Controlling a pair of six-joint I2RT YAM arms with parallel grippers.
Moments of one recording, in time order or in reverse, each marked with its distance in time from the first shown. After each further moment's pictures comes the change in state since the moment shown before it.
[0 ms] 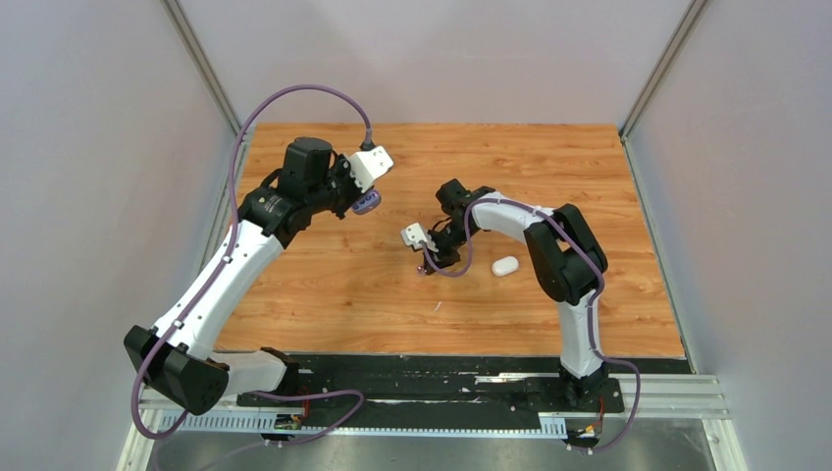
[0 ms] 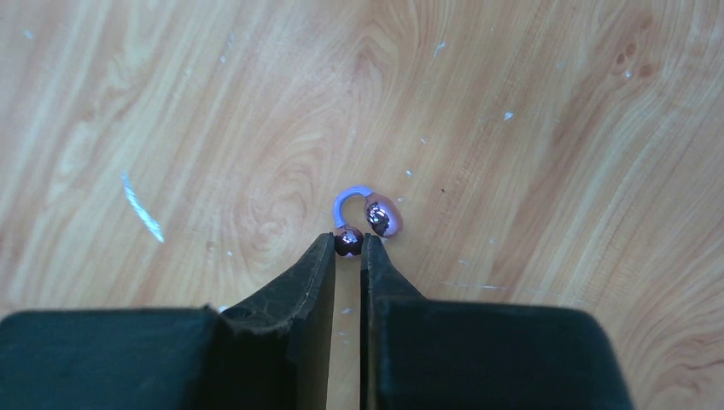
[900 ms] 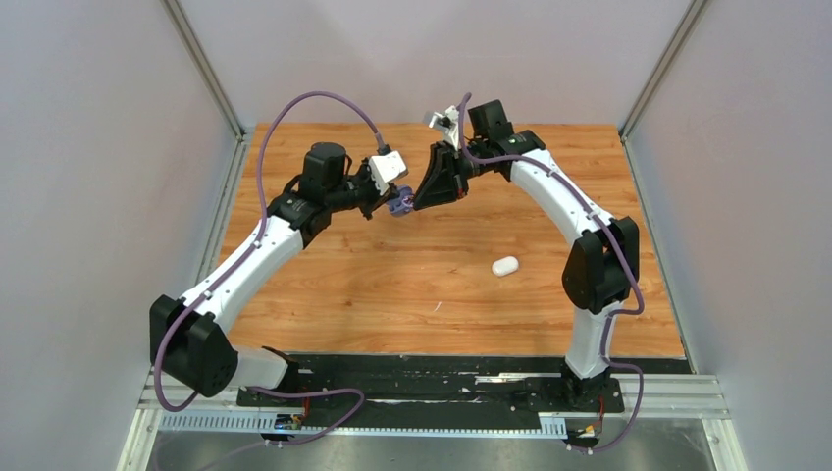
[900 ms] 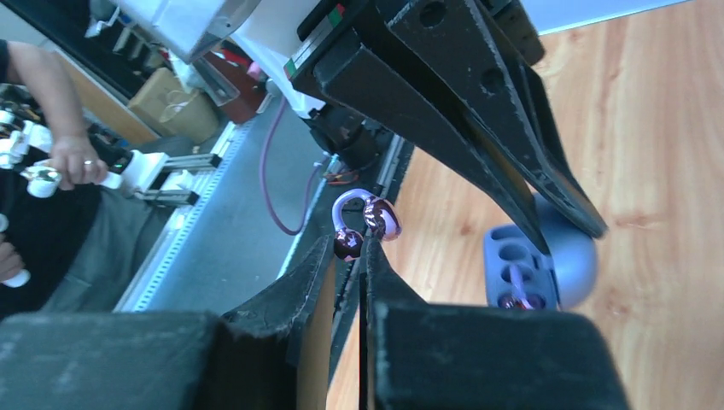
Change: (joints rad) left arm 0.007 0.089 -0.166 0.378 0.332 -0.066; right arm -0.153 -0.158 0.381 0.025 -0.729 1.008
